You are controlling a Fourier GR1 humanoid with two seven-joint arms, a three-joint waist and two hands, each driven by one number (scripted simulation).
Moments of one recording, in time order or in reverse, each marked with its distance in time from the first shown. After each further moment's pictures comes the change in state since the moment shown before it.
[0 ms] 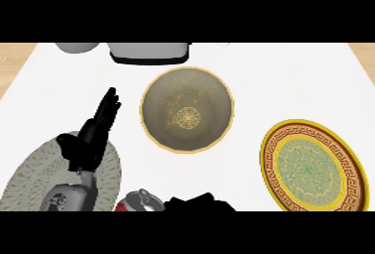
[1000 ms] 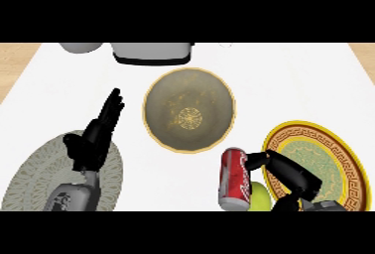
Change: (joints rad) left arm -0.004 -0.007 -0.015 0.018 -0.007 0.005 -0.008; right arm 0.283 -0.091 -0.653 0.516 -0.442 0.605 -0.631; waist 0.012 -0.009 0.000
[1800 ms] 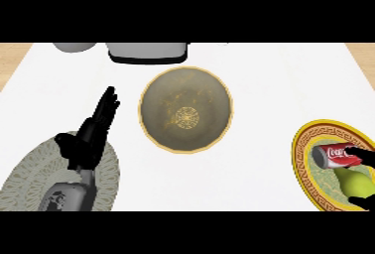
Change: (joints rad) left arm -0.005 0.017 0.020 0.002 0.021 -0.003 -0.017; right arm 0.003 -0.447 -0.344 0.445 -0.014 0.094 0.063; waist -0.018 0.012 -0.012
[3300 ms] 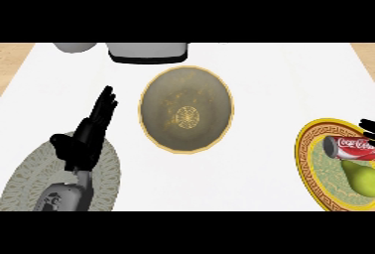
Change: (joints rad) left arm 0.004 0.044 -0.037 -0.022 0.044 0.040 0.013; right arm -0.045 -0.063 -0.119 -0.105 -0.548 0.022 0.491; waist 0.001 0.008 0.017
